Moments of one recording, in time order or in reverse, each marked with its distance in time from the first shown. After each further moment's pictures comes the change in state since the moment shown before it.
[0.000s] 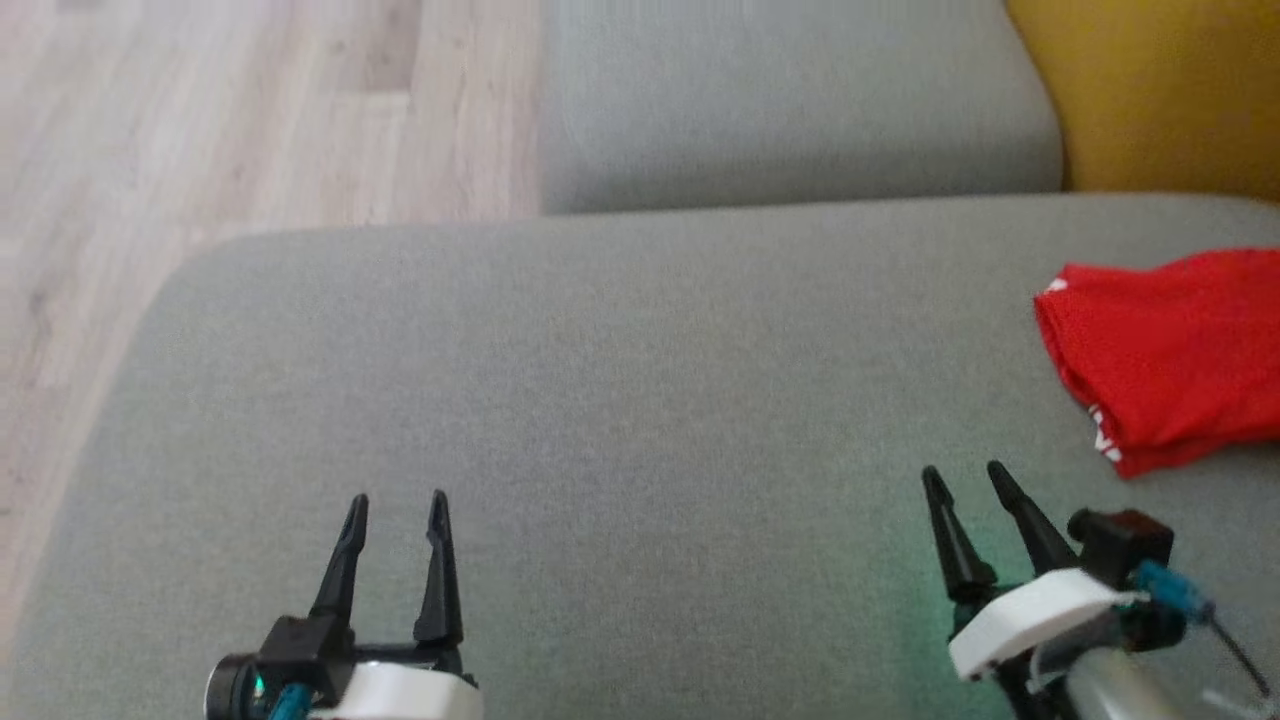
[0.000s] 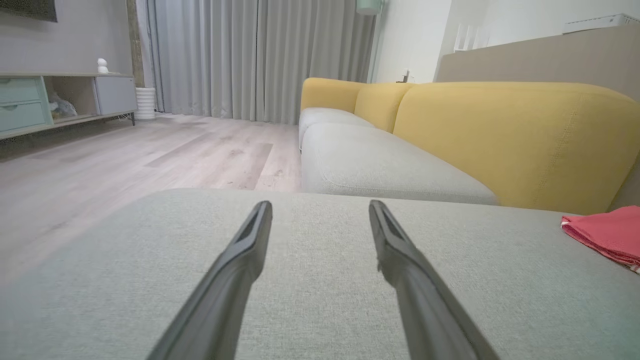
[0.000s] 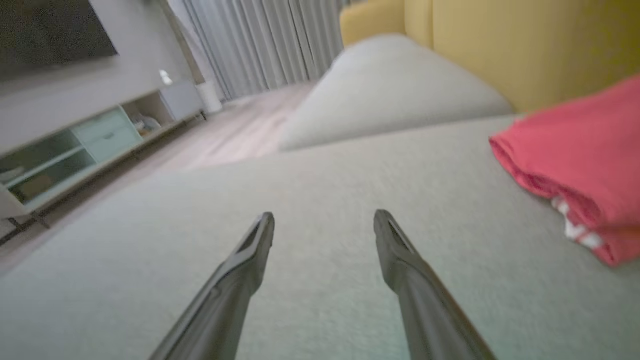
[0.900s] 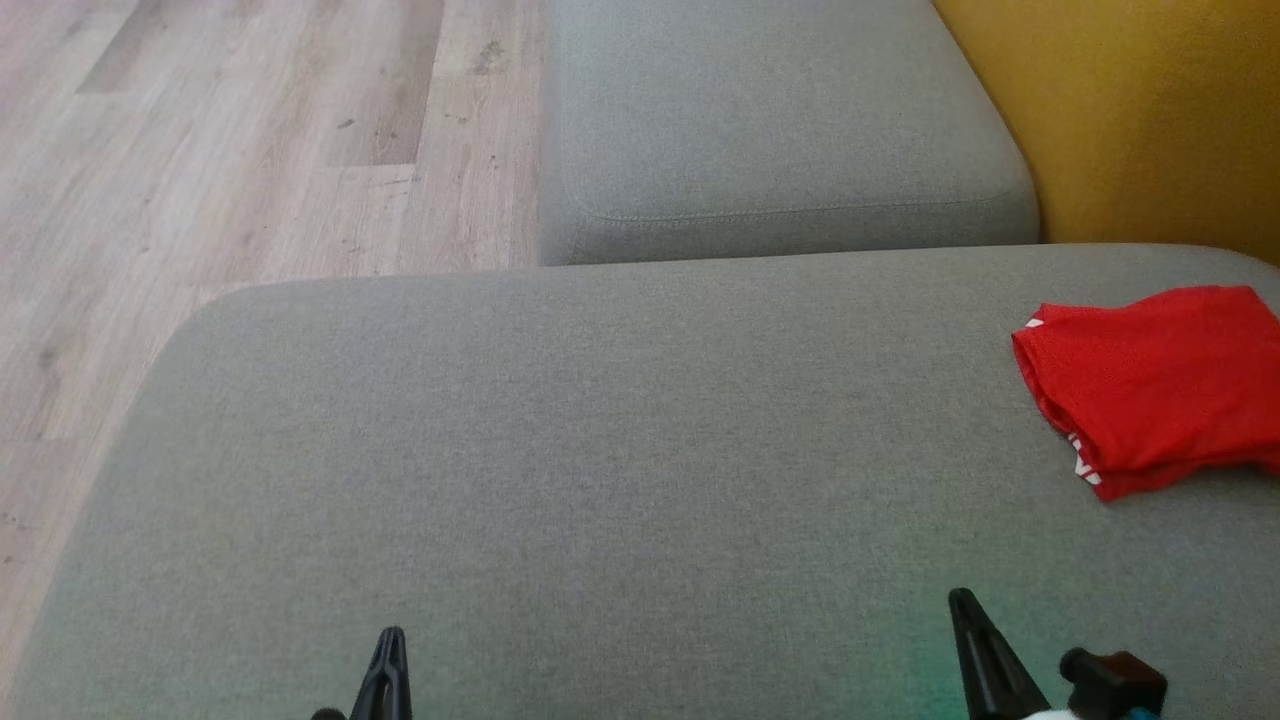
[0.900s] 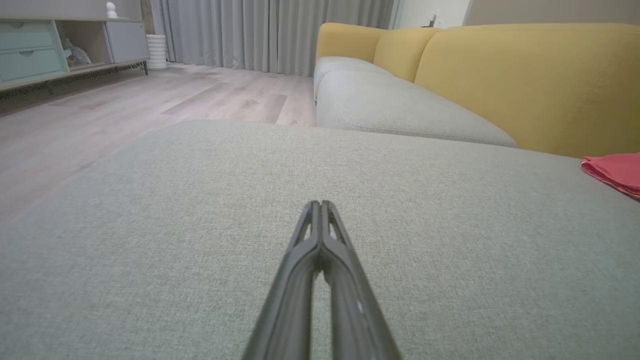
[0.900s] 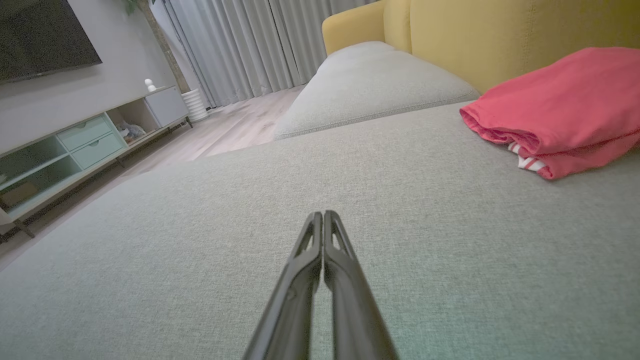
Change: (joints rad) left arm 0.150 0.001 0.030 0.086 0.005 0.001 0.020; right arm 0.326 0.160 -0.182 -0.245 -0.233 0.000 0.008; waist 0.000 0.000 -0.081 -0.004
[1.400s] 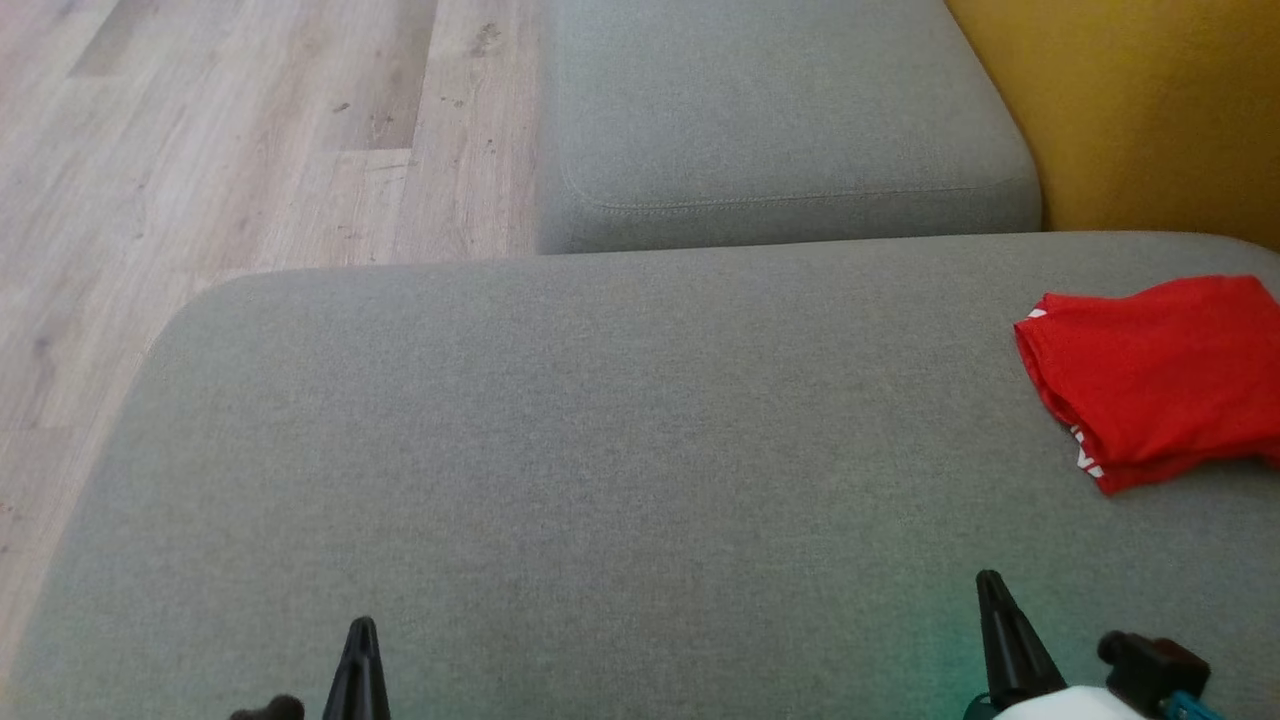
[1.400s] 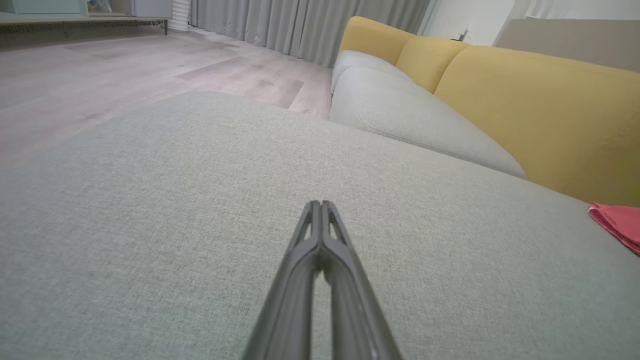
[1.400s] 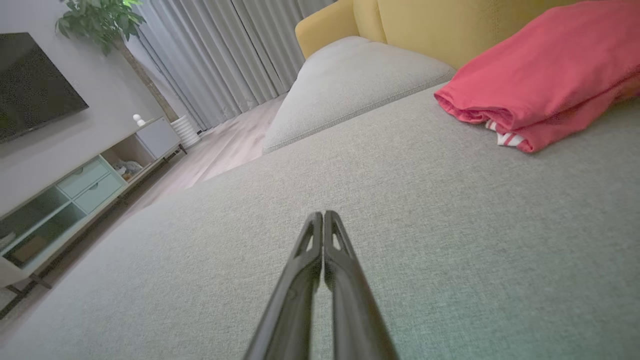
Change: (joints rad) left arm -0.016 0.000 0.030 -0.010 -0.172 -0.021 0.043; right arm -0.021 0.000 -0.030 -0.010 0.170 0.000 0.043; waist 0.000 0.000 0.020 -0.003
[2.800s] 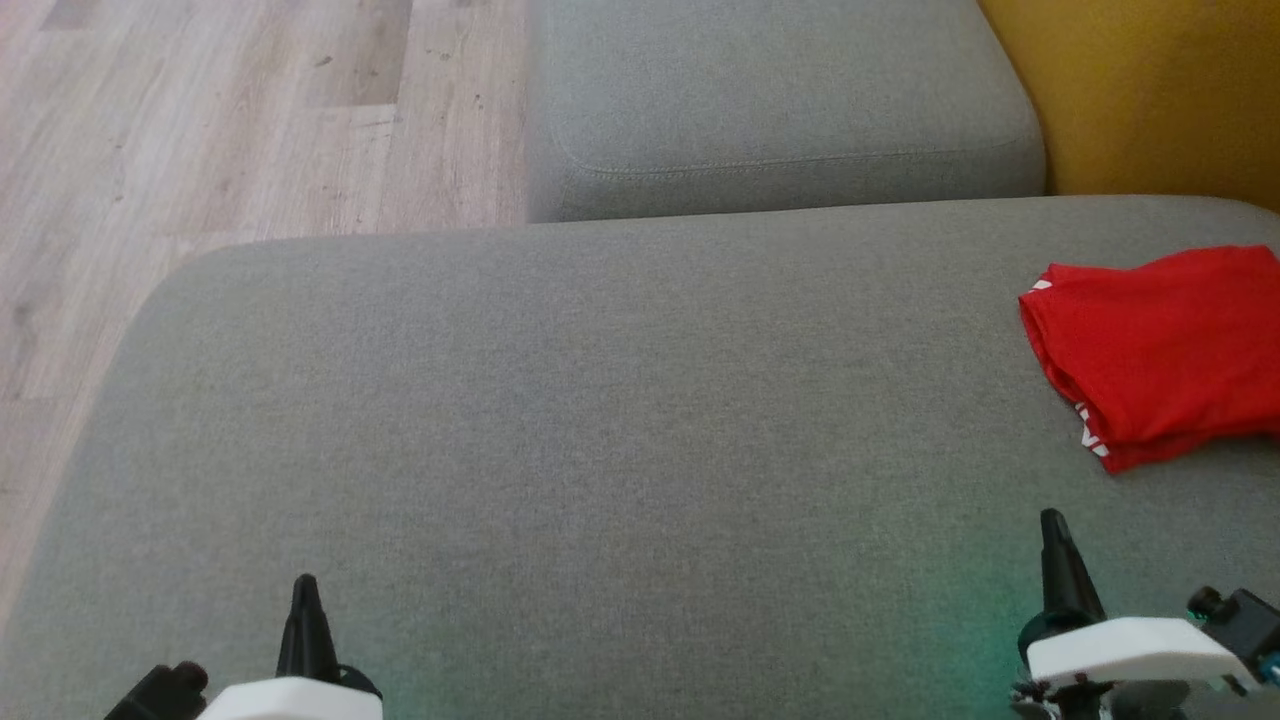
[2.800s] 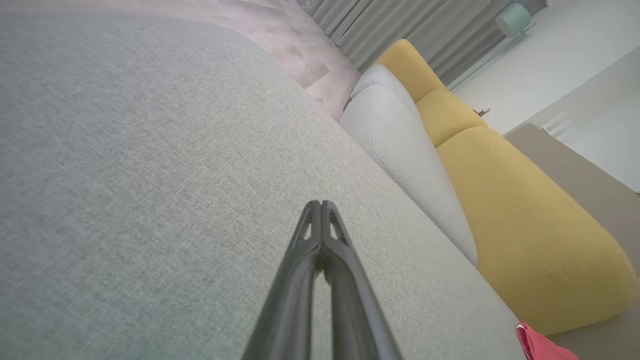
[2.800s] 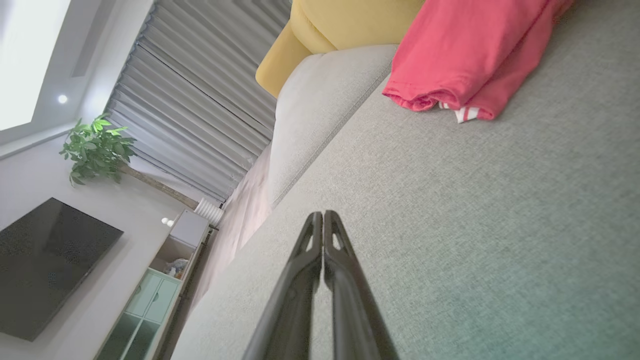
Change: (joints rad) left arm -0.088 -0.001 0.095 -0.014 -0.482 -0.067 0.122; right arm -0.085 0.001 -0.093 -0.029 0.476 0.000 0.119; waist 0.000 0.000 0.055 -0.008
